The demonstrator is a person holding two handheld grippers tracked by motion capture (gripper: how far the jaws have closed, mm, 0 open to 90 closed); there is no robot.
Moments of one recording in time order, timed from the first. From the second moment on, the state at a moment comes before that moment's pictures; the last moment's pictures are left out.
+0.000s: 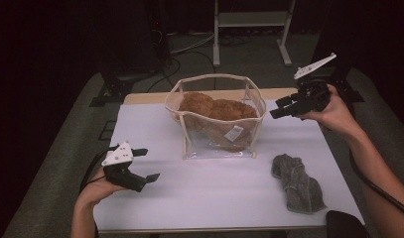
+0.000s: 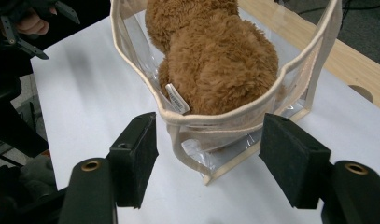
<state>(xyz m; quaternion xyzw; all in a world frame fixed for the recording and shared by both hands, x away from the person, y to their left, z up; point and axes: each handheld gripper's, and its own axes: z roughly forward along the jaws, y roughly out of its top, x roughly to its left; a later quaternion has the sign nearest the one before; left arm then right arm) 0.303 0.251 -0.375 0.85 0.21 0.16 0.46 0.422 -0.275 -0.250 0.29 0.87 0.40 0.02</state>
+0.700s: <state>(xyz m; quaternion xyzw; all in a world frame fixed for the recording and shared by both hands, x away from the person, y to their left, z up) 0.307 0.247 -0.374 0.85 0.20 0.16 0.46 0.408 -0.304 -0.270 0.31 0.85 0.42 0.02</state>
